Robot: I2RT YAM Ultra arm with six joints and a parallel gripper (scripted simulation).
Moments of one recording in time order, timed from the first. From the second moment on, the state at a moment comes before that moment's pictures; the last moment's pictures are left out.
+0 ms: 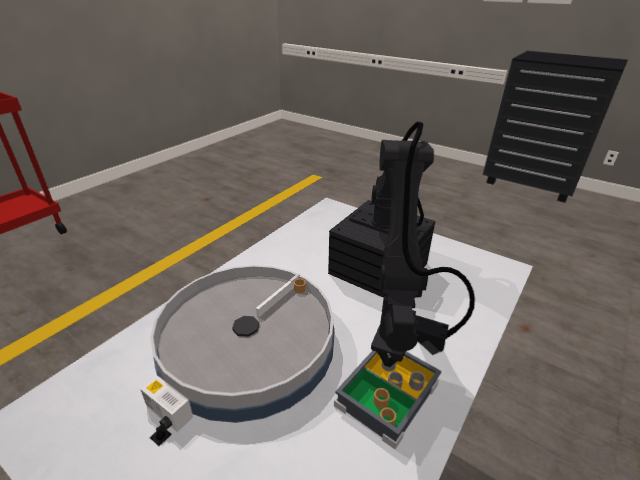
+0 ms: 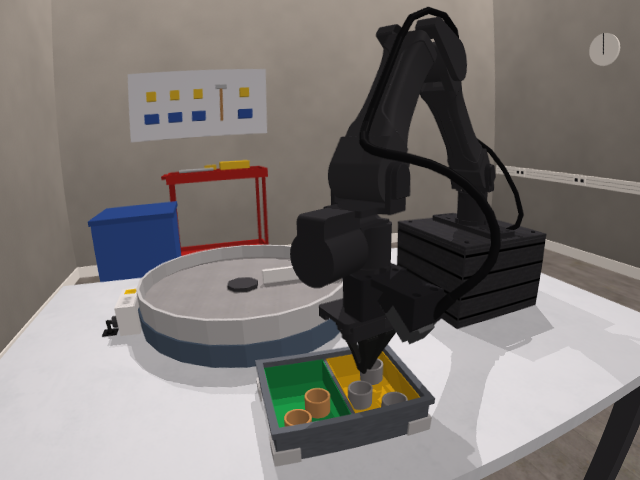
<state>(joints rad) 0.53 2.39 1.44 -0.62 0.00 -1.23</state>
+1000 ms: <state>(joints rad) 0.53 2.39 1.42 -0.61 0.00 -1.23</state>
